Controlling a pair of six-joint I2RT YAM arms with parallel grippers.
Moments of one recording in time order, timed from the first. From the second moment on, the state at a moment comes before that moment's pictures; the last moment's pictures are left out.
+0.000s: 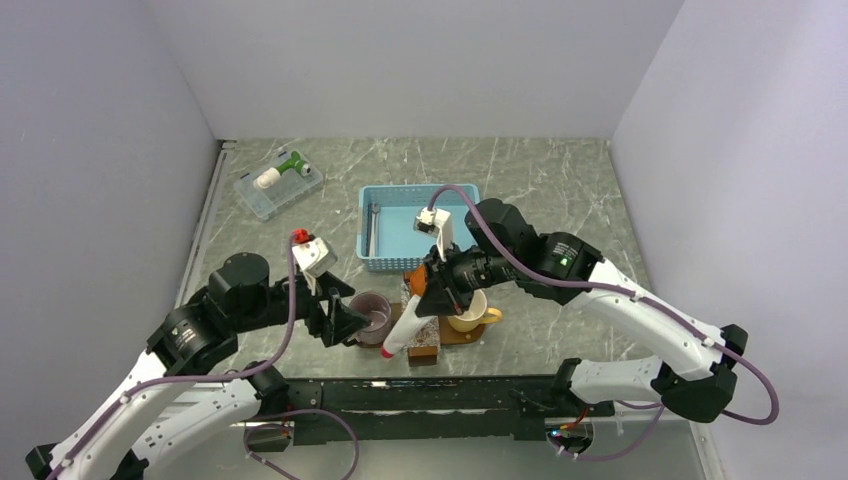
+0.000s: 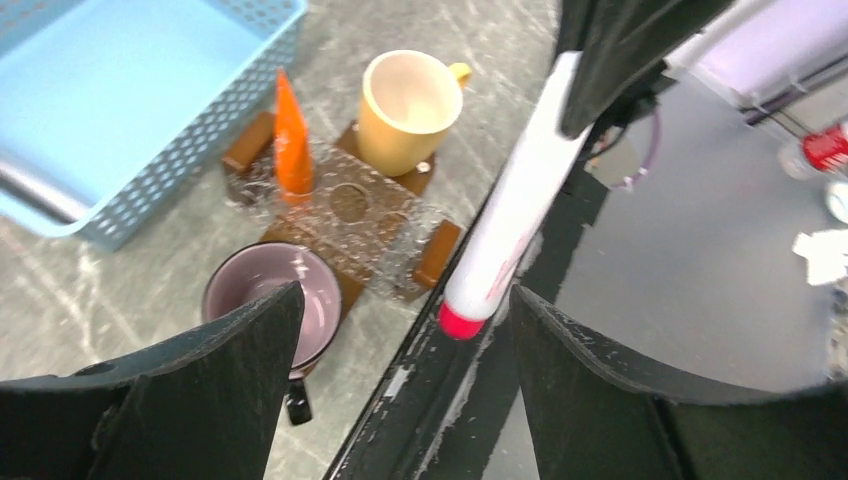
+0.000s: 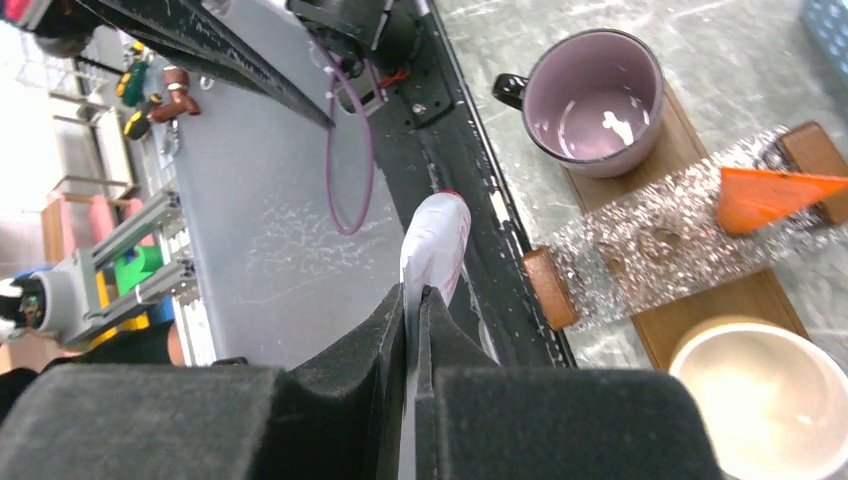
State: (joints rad) left arm -0.77 0.60 0.94 -0.69 0.40 -0.20; right arm 0.99 1.17 1.33 -0.77 -0.50 0.31
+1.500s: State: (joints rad) left arm -0.77 0.38 0.82 -0.72 -0.07 -0.23; right arm 1.16 1.39 1.54 -1.06 0.15 0.27
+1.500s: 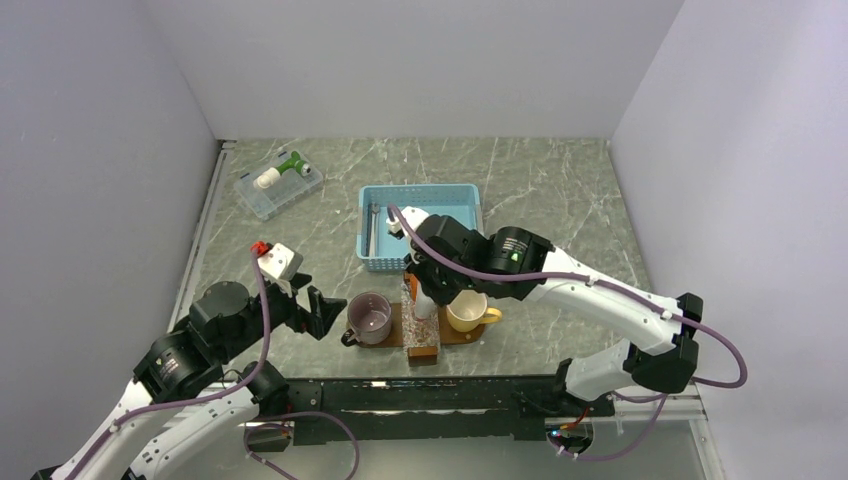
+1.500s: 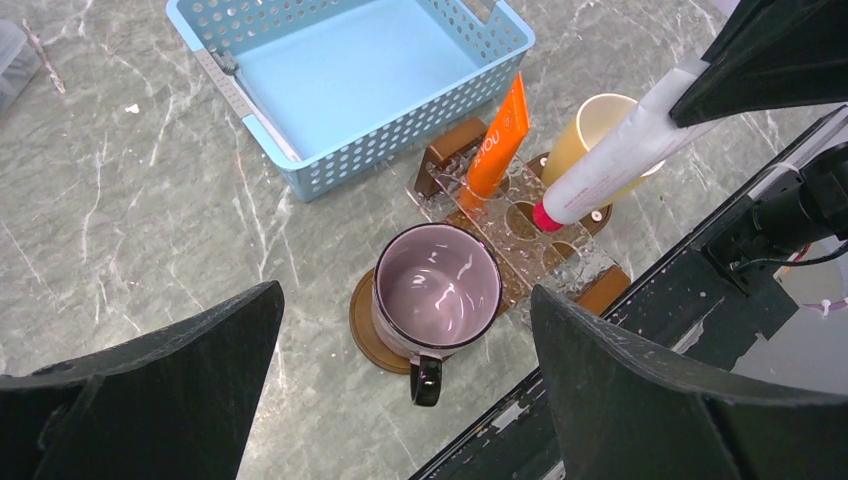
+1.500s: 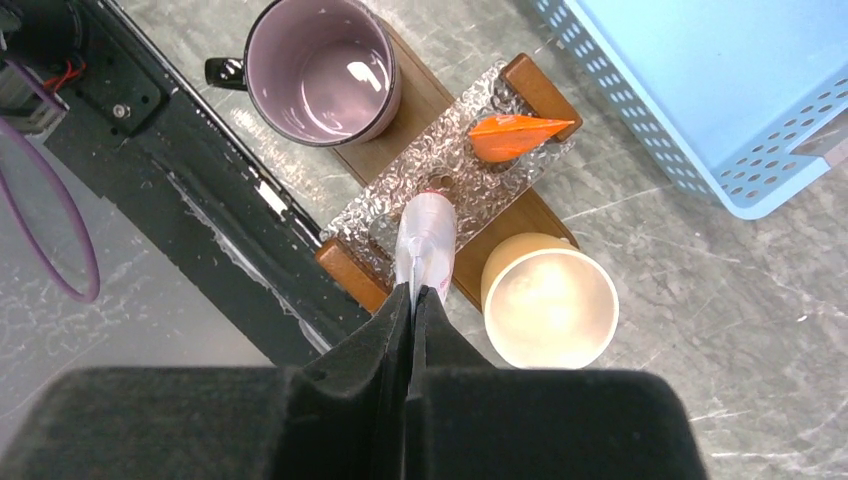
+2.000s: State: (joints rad) left arm -0.77 0.38 0.81 -0.72 -0.08 -0.22; right arm 1.15 1.44 1.78 -1.07 0.25 0.25
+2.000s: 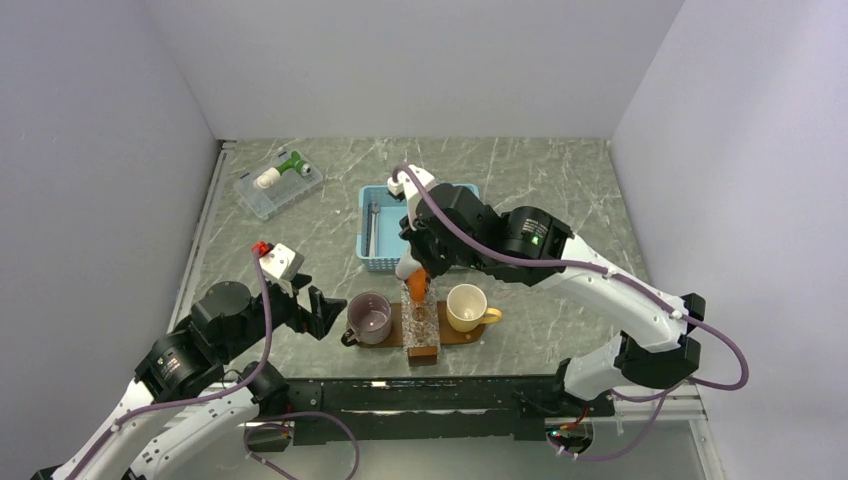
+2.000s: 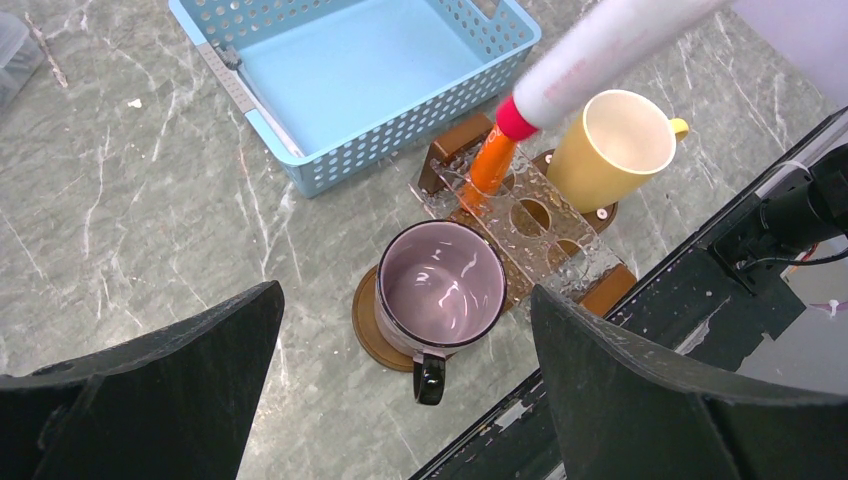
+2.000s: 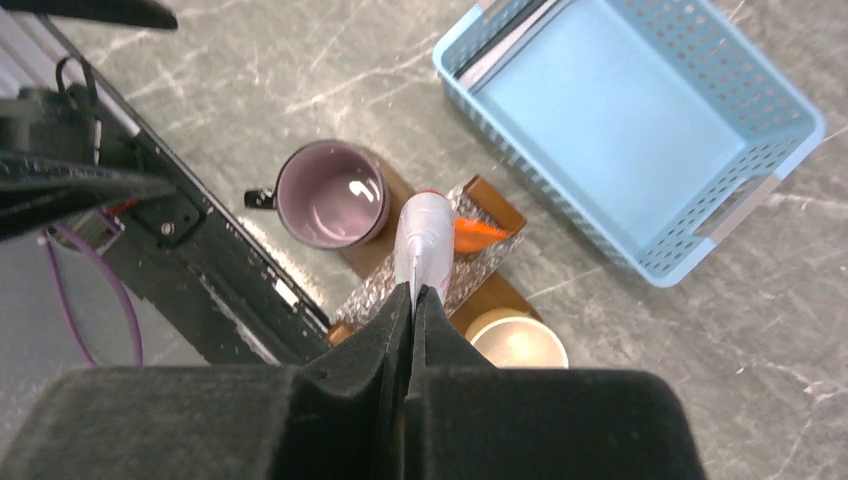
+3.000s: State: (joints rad) left arm -0.77 0.38 0.81 -0.72 -0.10 -0.22; right arm 0.86 1.81 1.90 -0.83 0.23 0.17
